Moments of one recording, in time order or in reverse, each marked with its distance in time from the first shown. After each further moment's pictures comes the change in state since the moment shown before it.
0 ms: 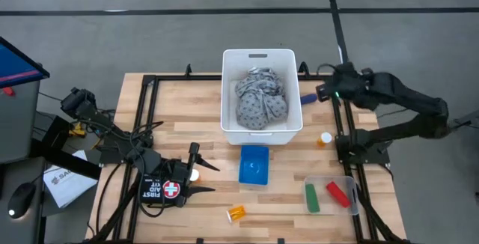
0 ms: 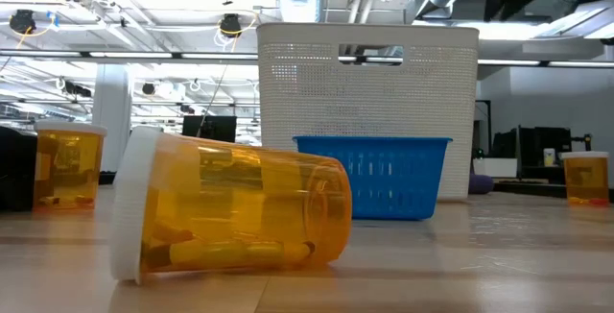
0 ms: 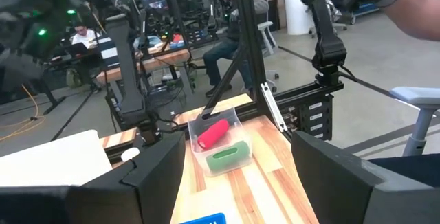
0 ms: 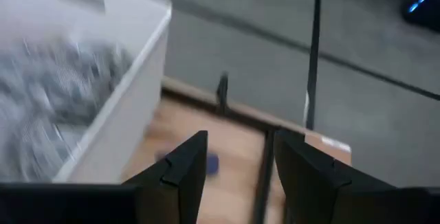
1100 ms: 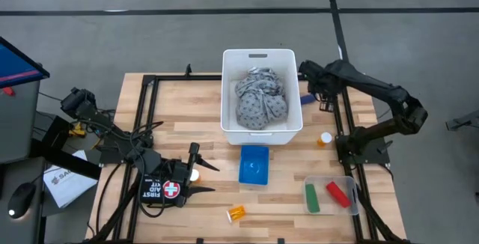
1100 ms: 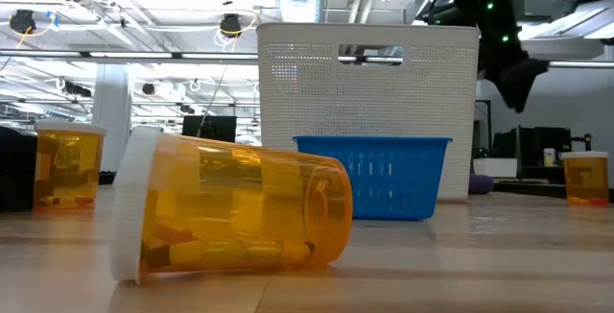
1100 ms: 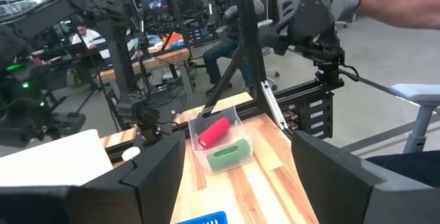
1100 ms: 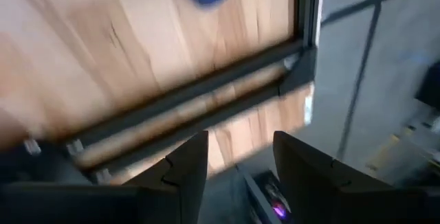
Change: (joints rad) left arm 0.000 0.000 -0.001 -0.005 0.000 0.007; right arm -0.488 0.319 -0.217 0.091 -0.340 -1.191
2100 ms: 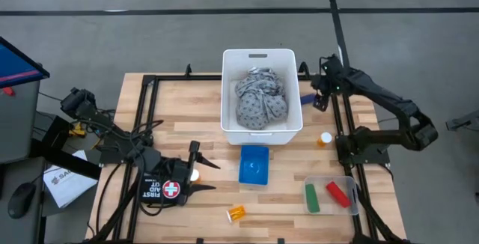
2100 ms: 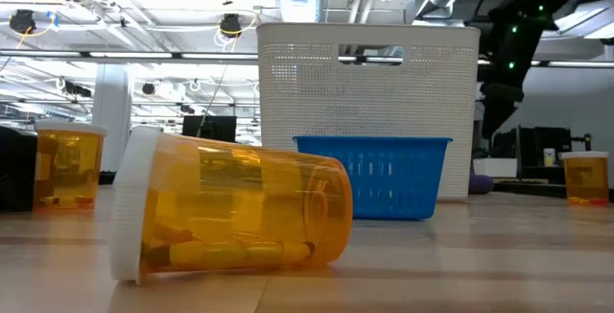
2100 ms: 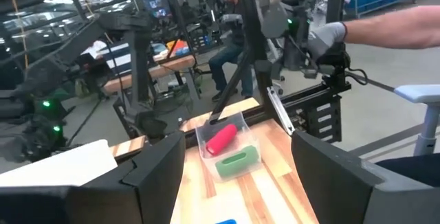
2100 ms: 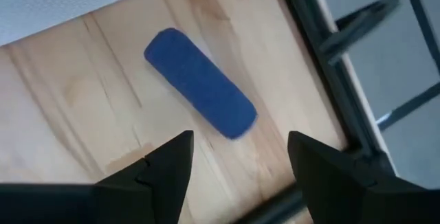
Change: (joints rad) left arm 0.020 0.000 0.000 0.031 0.000 0.049; right arm -0.298 -0.196 -0.333 0.603 -0.498 -0.159
